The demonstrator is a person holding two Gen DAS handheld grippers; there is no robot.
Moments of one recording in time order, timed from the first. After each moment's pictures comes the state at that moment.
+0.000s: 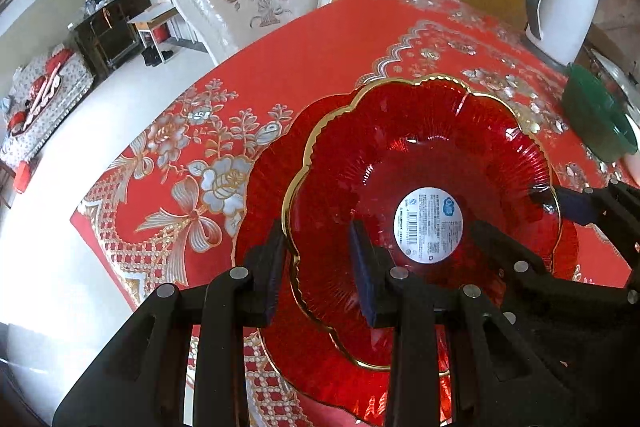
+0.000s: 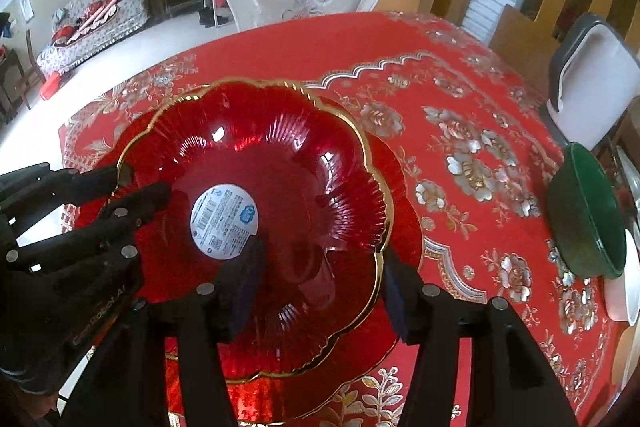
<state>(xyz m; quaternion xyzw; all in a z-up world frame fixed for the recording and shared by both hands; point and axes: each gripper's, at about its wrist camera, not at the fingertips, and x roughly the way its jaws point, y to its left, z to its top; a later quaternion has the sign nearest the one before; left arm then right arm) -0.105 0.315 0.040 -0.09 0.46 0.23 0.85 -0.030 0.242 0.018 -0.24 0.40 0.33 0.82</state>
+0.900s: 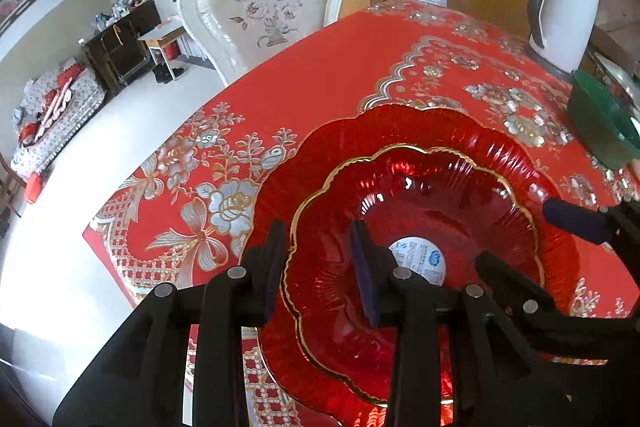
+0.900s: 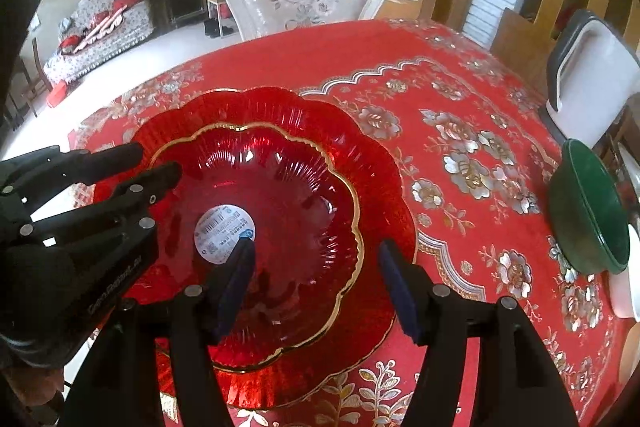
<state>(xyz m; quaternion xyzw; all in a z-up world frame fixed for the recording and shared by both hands) -0.101 0.311 0.048 -0.08 0.43 0.25 0.86 -0.034 0.230 0.024 -0.22 0.39 0.35 0.82</state>
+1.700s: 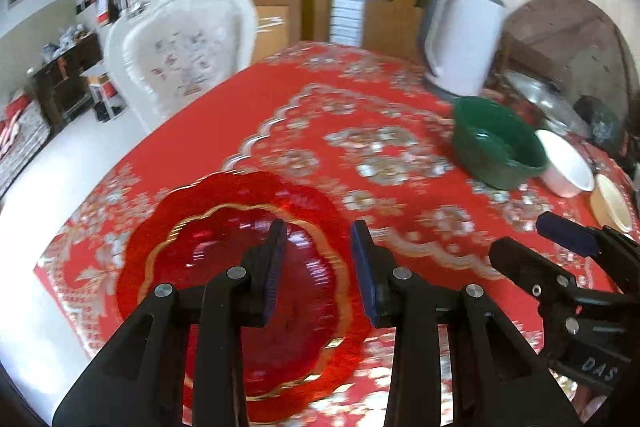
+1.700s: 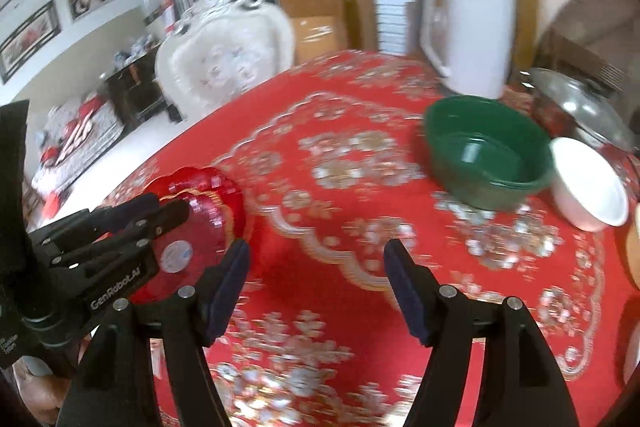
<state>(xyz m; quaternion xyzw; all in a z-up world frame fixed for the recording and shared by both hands) -0.071 0.209 0.098 -0.08 0.37 0.14 0.92 -0.018 0.088 0.078 -0.05 0.36 0.29 0.88</state>
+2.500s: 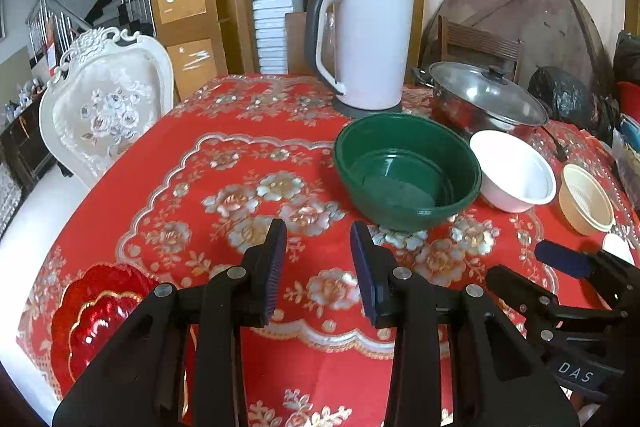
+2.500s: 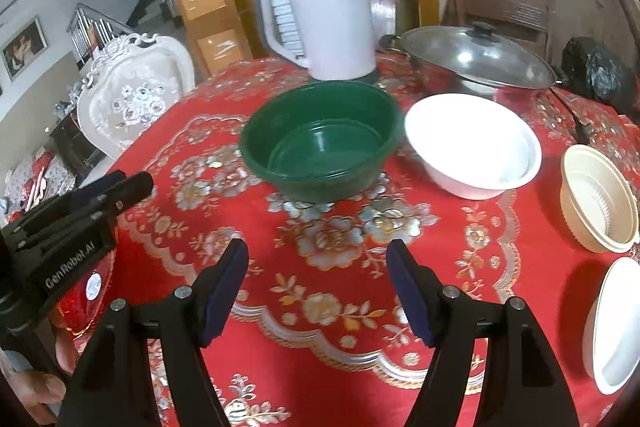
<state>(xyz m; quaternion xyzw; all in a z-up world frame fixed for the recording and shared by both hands) 0.025 0.106 0.118 -0.01 0.35 0.07 0.93 0.045 -0.038 0.073 0.01 0.39 0.19 0.90</state>
